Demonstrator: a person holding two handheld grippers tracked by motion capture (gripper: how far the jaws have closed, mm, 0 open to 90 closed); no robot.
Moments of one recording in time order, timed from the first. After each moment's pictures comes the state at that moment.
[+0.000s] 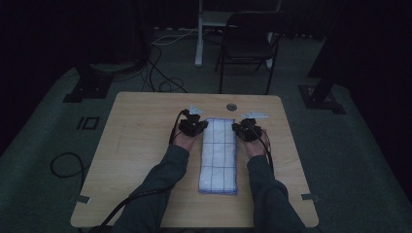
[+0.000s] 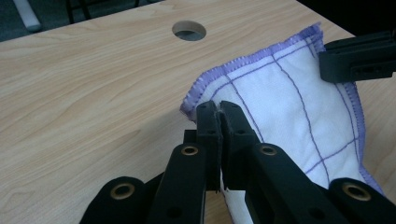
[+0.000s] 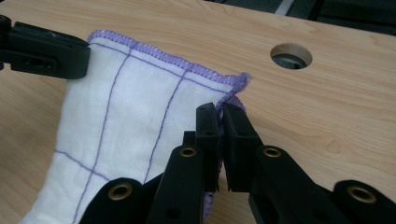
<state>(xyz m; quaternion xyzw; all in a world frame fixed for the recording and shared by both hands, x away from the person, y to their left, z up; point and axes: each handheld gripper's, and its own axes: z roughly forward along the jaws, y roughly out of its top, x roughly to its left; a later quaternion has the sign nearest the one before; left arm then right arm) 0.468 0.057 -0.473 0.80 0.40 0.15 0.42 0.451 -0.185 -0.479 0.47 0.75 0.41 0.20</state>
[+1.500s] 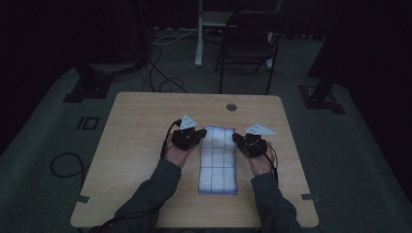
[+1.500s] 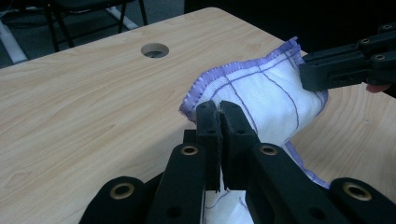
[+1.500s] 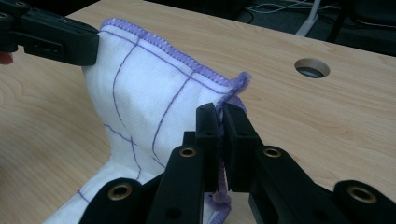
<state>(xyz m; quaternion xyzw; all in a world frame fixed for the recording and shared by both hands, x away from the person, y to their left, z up) 0.399 0.074 -0.449 0.79 0.35 0.16 0.47 0.380 -0.188 -0.462 0.43 0.75 0.45 0.21</state>
